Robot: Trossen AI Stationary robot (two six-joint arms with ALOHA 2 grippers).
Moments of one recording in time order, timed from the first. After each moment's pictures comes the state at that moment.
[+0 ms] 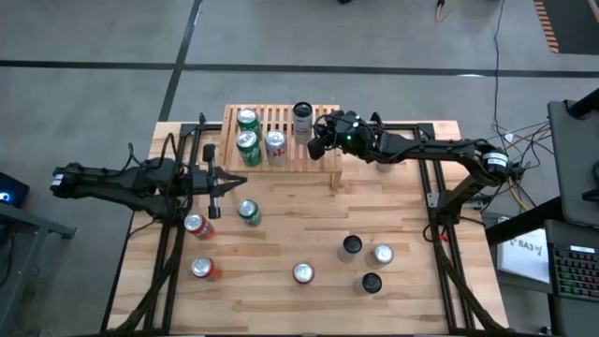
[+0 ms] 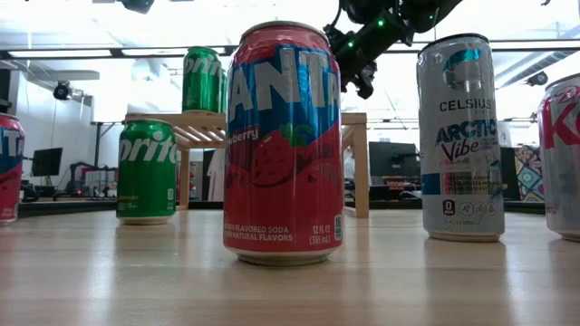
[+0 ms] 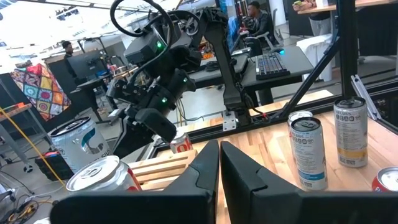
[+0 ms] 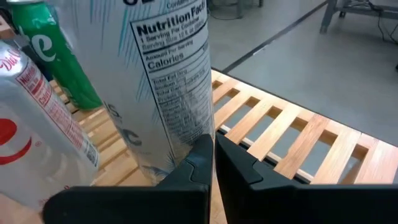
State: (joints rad) left arm -0.10 0.64 0.63 0.00 -0.21 0.31; right arm -0.33 1.57 1.17 0.03 0.37 0.29
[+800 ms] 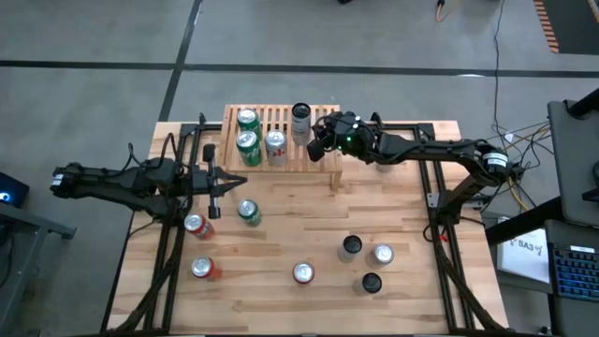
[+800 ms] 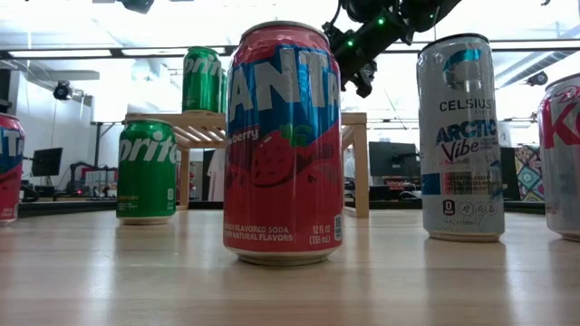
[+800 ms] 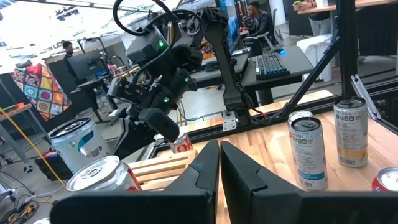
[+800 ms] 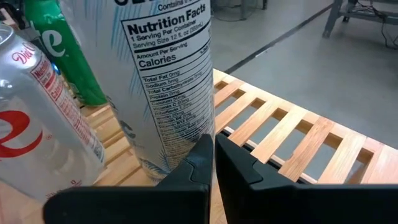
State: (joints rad) left arm -0.10 0.64 0.63 0.00 -0.21 0.31; right arm -0.32 1.57 1.17 0.03 0.36 0.26
